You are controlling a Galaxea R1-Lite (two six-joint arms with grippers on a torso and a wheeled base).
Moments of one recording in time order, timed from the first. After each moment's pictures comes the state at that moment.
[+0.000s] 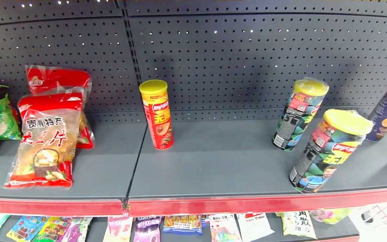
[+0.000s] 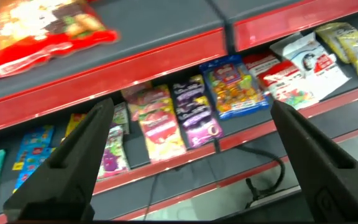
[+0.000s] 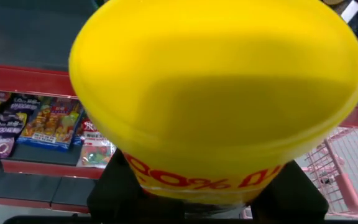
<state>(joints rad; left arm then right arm) -0.22 0.09 -0.19 0.34 -0.03 0.15 0.10 0.27 -0.19 0.05 -0.05 -0.12</state>
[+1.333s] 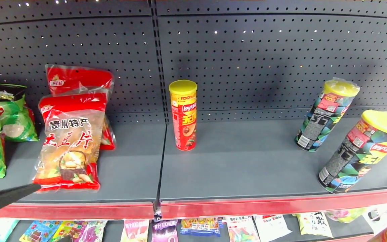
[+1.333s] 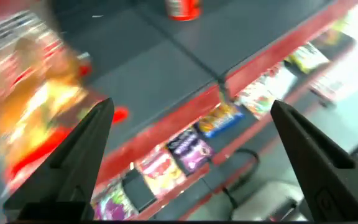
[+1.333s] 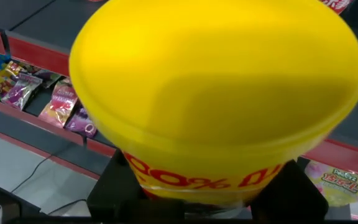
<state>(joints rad) -0.32 0.78 -0.44 -0.02 -0.31 0.23 0.11 0.46 -0.30 0.04 0.23 -0.15</state>
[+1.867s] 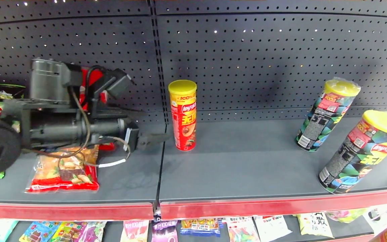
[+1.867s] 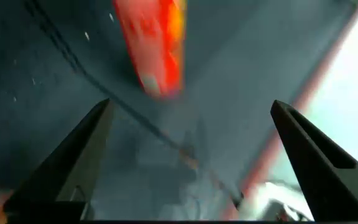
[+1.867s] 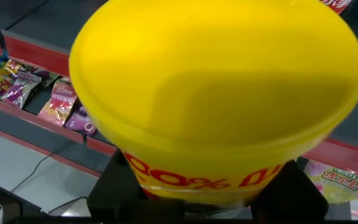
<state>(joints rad) -0.40 1.63 -1.00 -0.24 -0.39 0.23 0.11 0.46 -0.29 0.04 0.23 -0.15</state>
